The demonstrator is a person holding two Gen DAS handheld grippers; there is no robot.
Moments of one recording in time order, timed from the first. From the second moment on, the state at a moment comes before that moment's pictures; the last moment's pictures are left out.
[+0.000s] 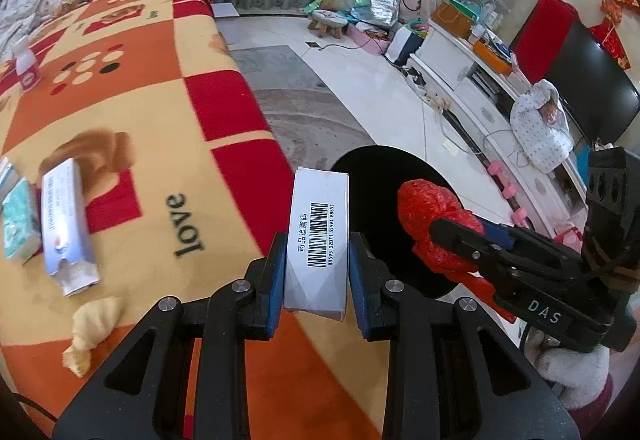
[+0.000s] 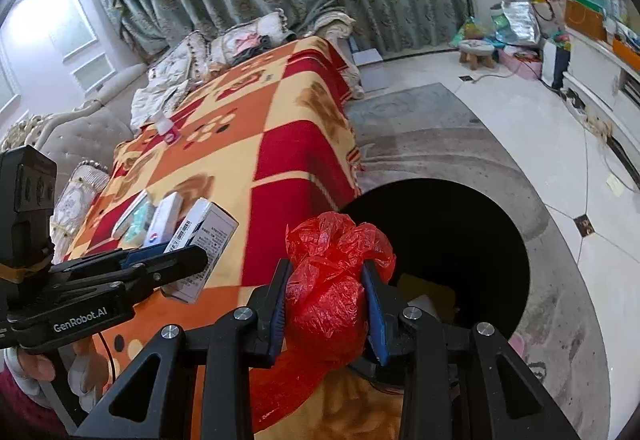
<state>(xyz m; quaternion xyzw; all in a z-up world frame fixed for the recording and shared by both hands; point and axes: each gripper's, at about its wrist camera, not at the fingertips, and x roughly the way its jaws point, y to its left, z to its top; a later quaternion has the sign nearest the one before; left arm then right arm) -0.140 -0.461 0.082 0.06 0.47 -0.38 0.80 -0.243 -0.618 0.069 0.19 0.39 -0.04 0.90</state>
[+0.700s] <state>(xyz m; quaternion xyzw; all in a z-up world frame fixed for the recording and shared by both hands) -0.128 -0.506 0.062 0.04 0.50 -0.40 0.77 -0.239 -0.659 0.050 0.21 0.40 -0.07 0.89</state>
